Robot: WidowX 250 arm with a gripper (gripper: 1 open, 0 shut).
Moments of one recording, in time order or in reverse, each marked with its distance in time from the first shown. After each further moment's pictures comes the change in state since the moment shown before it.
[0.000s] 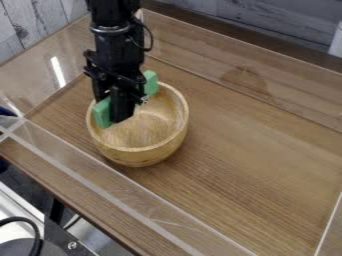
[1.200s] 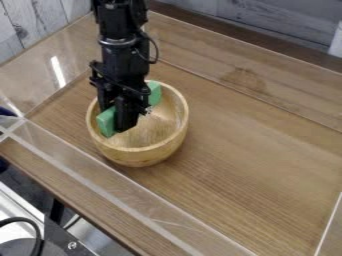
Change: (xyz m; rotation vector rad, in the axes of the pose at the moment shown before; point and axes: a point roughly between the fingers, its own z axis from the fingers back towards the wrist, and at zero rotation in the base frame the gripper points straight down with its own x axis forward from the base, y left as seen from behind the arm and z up) arm 0.003 -0.001 -0.015 -0.006 0.033 -0.003
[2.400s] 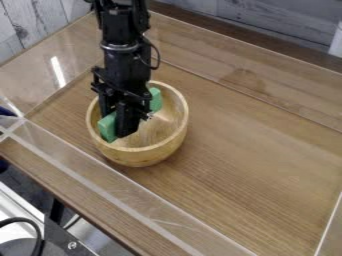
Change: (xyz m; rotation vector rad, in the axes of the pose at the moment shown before) arm -0.001 -0.003 -0.007 -0.017 0.038 0.002
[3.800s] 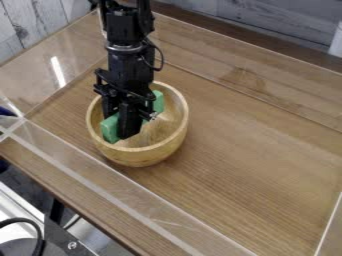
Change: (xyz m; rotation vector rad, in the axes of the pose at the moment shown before) arm 0.002 -0.002 -0.001 -0.014 0.027 0.004
